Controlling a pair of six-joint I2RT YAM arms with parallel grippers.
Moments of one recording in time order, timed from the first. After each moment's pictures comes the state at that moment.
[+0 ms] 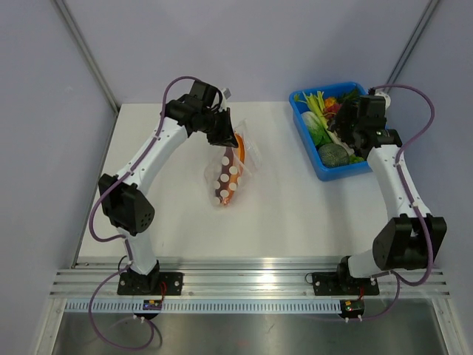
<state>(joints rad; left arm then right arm) -0.47 1.85 1.92 -0.95 0.37 -0.48 0.03 1.42 1.36 -0.52 0.14 0.45</state>
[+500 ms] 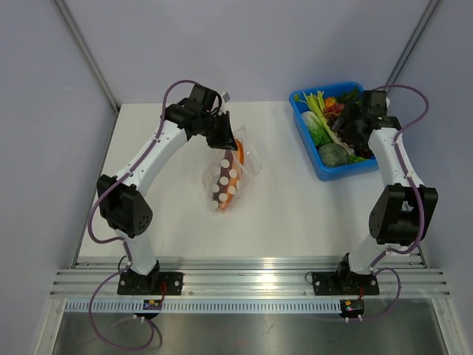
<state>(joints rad) -0.47 1.82 1.84 -0.90 0.37 -0.50 -0.08 1.67 1.51 -0.63 0.08 0.42</state>
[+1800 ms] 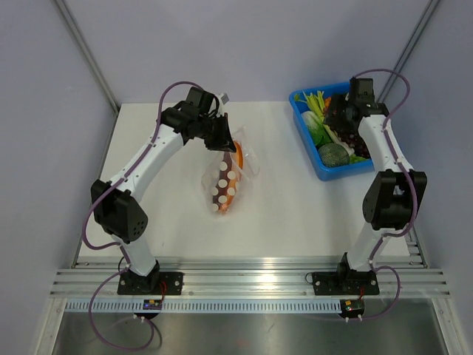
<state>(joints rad) -0.47 1.75 1.77 -0.87 0.37 -0.47 -0.04 1.81 1.64 -0.66 0.04 0.29</state>
